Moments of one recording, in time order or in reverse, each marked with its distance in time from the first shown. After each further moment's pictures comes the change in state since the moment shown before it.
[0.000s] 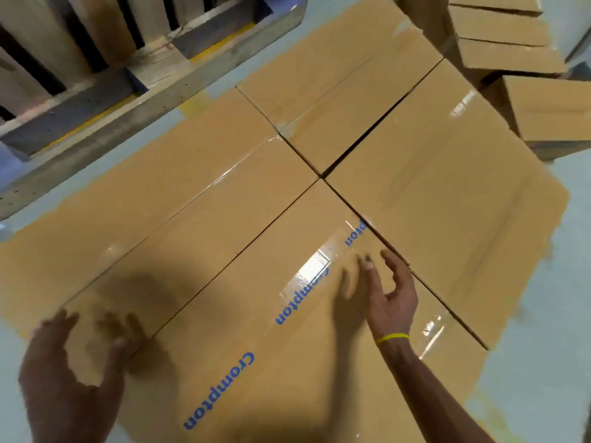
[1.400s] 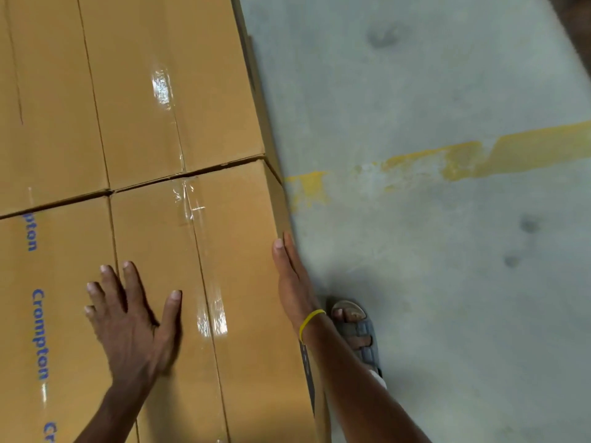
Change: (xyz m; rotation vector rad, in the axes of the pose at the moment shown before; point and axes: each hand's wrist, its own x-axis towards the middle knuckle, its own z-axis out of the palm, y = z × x) left_hand -0.117 0.162 0.330 0.832 -0.430 0.646; right_hand -0.118 0.249 -0.176 0.864 0.029 0.797
